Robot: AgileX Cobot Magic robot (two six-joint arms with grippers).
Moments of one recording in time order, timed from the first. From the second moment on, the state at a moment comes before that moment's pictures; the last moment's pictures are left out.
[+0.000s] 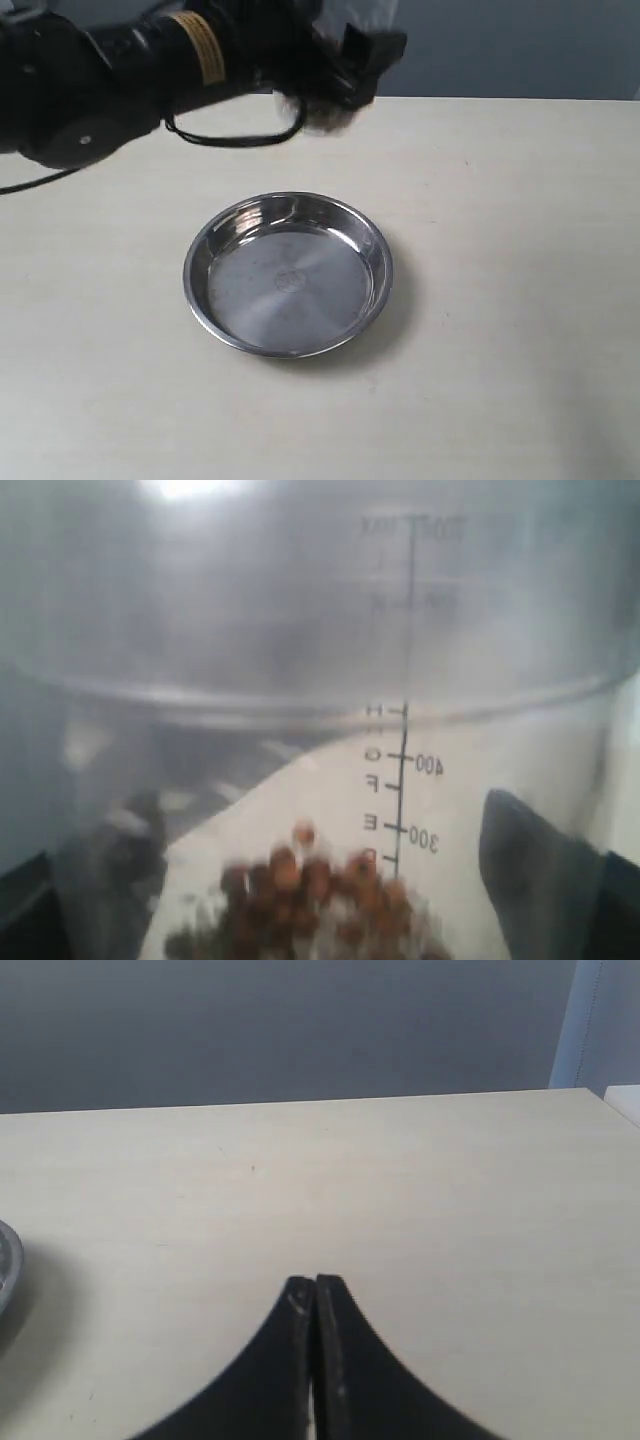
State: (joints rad) left arm -0.52 1.57 -0.99 0.41 -0.37 -0.37; right arm -0.01 0.00 0.00 0.04 0.32 0.02
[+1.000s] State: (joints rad) left arm -0.48 1.55 -0.68 0.29 -0.60 -0.38; right arm -0.01 0.00 0.00 0.04 0.32 0.02
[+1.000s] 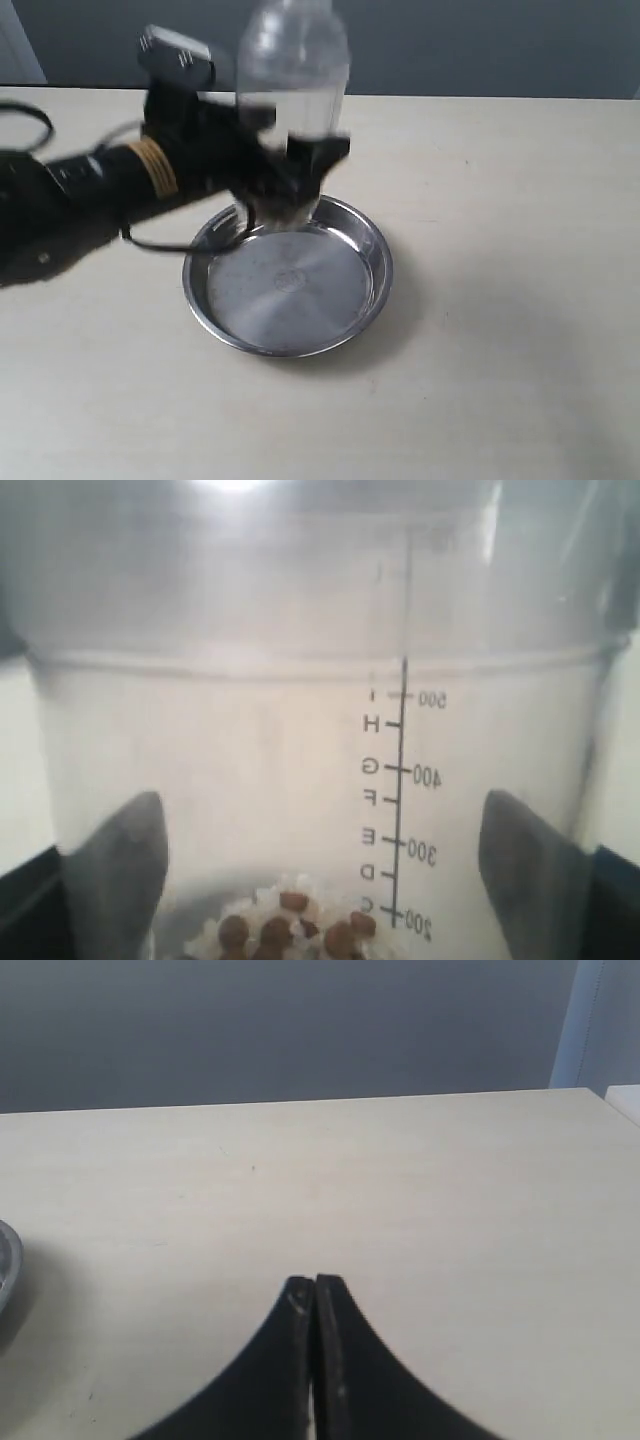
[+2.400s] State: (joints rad) left arm -0.56 1.55 -0.64 0.14 -0.44 -0.17; right arm -0.01 0.00 0.00 0.04 0.32 0.02
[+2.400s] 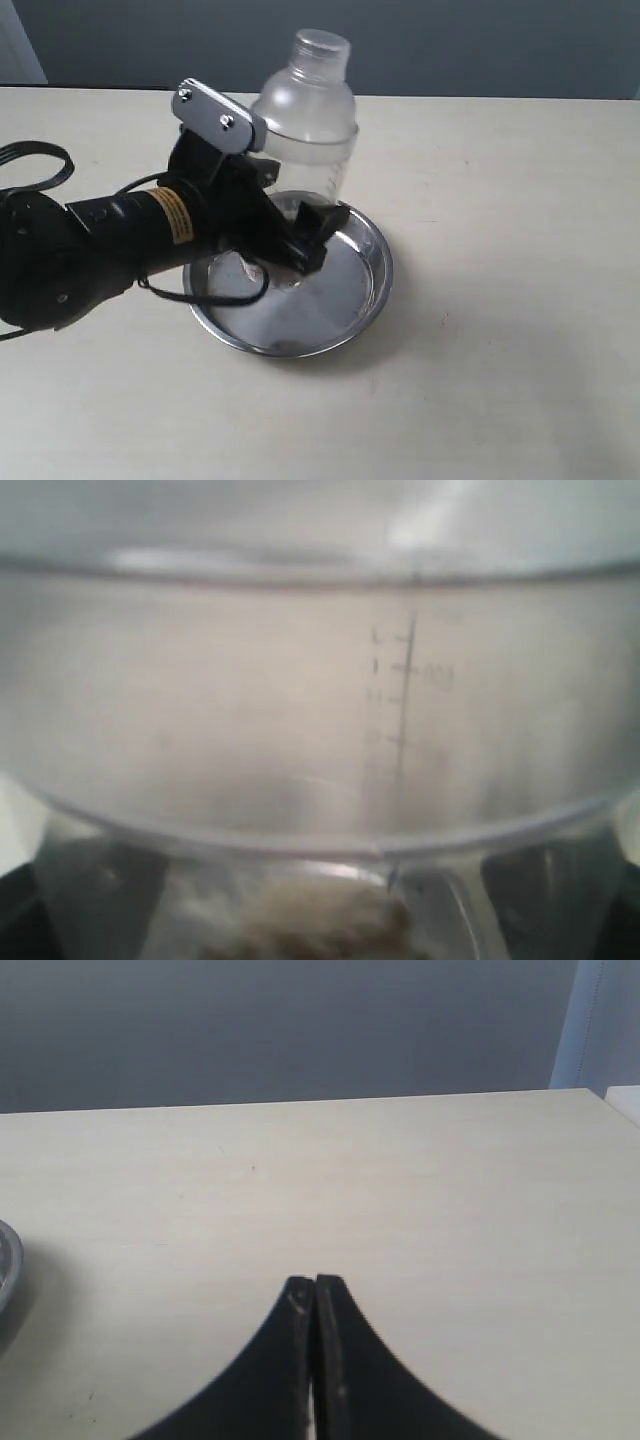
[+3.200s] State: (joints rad) left arm -0.57 1.59 -0.64 -0.12 -0.48 -0.07; right arm -0.01 0.00 0.00 0.04 0.32 0.02
